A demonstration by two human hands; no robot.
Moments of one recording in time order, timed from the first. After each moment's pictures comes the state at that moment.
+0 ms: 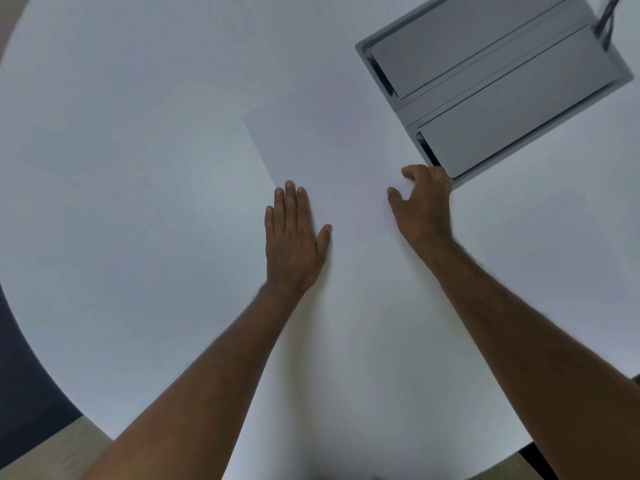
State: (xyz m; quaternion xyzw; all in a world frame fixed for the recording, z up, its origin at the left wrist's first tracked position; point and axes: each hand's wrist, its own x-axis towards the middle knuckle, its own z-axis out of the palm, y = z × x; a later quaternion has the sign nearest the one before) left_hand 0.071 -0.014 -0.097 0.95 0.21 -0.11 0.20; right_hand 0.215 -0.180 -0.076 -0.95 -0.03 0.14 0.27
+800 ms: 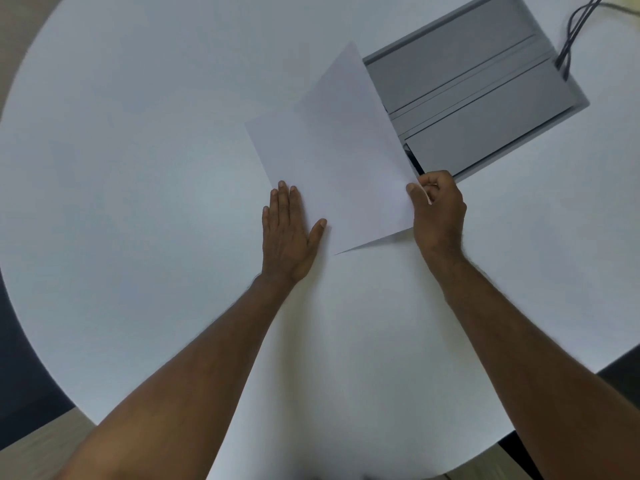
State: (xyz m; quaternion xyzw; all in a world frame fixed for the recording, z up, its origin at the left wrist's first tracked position) left_hand 0.068 -0.009 -0.096 0.92 0.24 -0.09 0.31; right_hand 0.200 -0.204 -0.036 -0.90 0.05 0.06 0.42
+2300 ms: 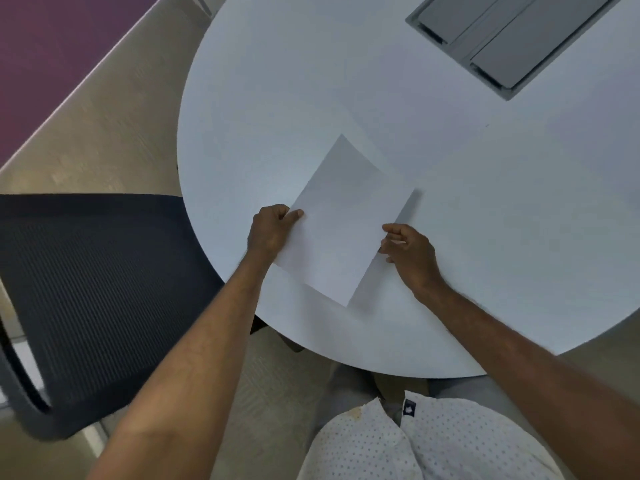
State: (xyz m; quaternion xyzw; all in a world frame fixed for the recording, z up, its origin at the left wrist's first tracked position) left_hand -0.114 0.189 0.010 0.84 0.34 -0.16 0.38; right_hand -0.107 -0.097 -0.014 -0.75 0.14 0.29 0.58
